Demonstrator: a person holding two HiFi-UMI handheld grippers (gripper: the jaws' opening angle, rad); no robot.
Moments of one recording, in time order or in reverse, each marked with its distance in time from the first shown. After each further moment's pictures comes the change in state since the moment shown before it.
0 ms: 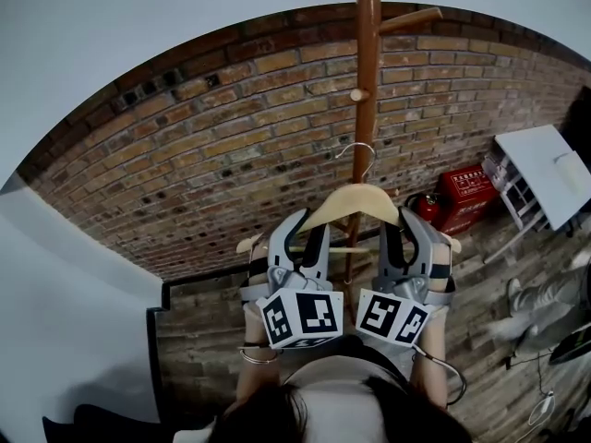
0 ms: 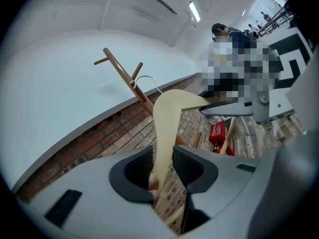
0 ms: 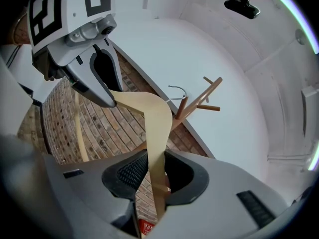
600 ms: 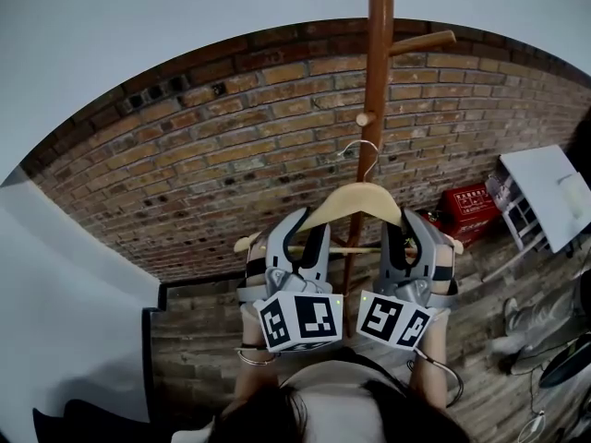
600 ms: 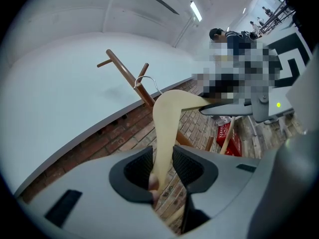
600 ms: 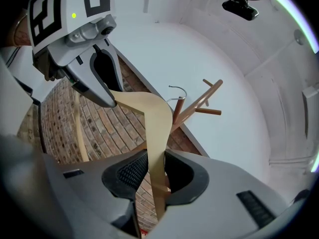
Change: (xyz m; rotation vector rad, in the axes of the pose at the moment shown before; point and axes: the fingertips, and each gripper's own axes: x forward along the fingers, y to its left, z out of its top) left arm 0.021 0.027 0.019 0.003 -0.011 0.057; right arm 0.031 -0.025 0.014 -0.016 -0.056 -0.001
